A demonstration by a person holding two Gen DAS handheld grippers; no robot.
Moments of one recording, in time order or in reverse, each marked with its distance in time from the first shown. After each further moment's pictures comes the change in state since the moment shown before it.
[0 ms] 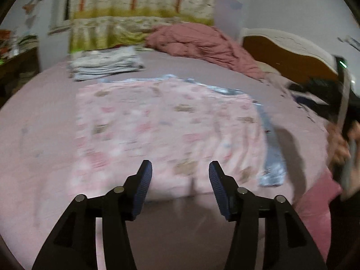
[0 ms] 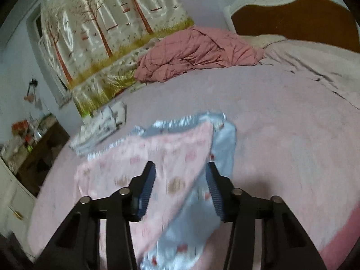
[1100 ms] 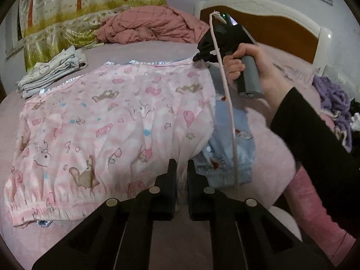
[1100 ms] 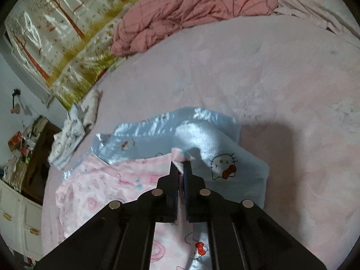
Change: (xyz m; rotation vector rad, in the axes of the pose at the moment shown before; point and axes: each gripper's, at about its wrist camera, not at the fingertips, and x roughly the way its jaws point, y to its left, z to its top) left arm 0.056 -0.096 -0.017 0.212 0.088 -0.101; right arm 0.222 -0.063 0.067 0.120 0.233 0.035
